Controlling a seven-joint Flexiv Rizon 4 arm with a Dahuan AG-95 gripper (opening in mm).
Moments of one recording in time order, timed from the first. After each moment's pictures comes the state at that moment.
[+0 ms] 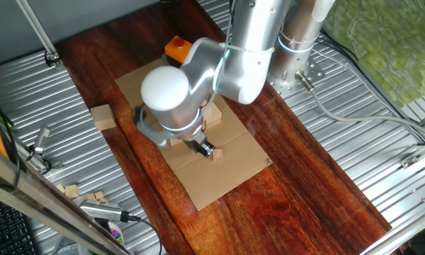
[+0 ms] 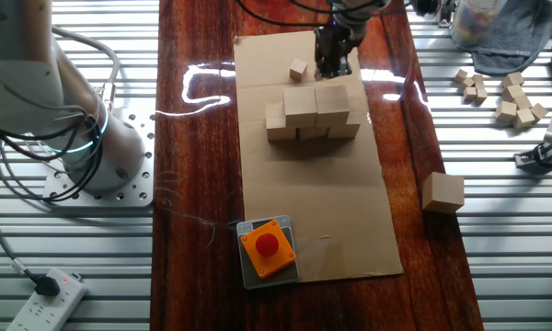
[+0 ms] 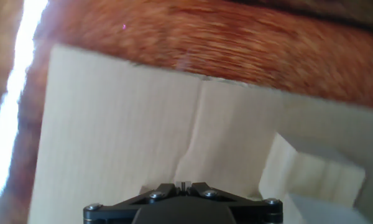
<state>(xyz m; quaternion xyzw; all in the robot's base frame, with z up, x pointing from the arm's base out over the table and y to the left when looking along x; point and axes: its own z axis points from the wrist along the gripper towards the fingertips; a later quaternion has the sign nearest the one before) 0.455 0.173 0.044 0.23 -0.97 0.00 0.10</state>
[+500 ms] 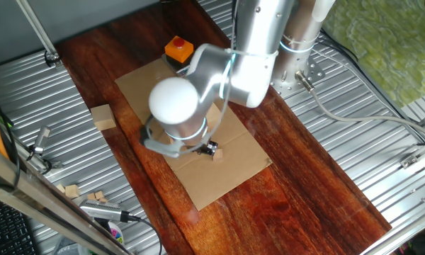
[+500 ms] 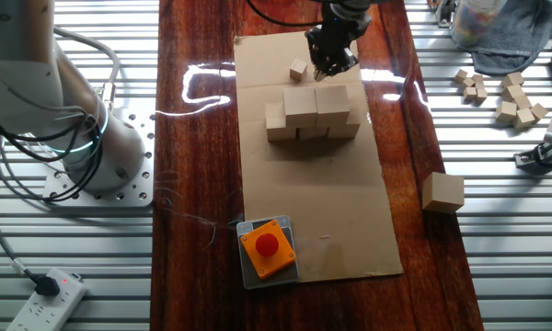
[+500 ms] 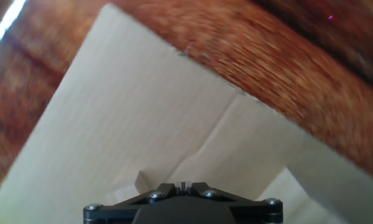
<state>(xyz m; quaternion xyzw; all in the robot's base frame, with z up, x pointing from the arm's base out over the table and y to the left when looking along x) 0.454 0.172 0.042 0.40 -0.91 0.03 0.10</state>
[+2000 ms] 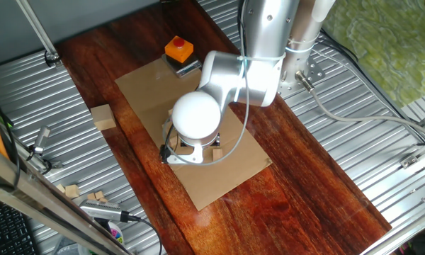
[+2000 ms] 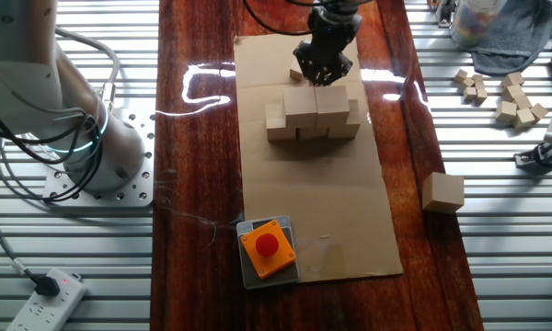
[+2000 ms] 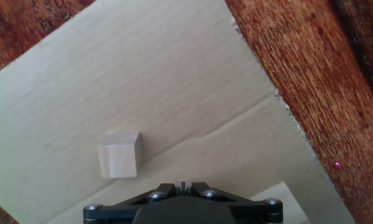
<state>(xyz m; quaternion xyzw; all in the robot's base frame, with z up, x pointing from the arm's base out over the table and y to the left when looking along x) 0.442 0.146 0.028 0.51 -0.84 0.08 0.13</state>
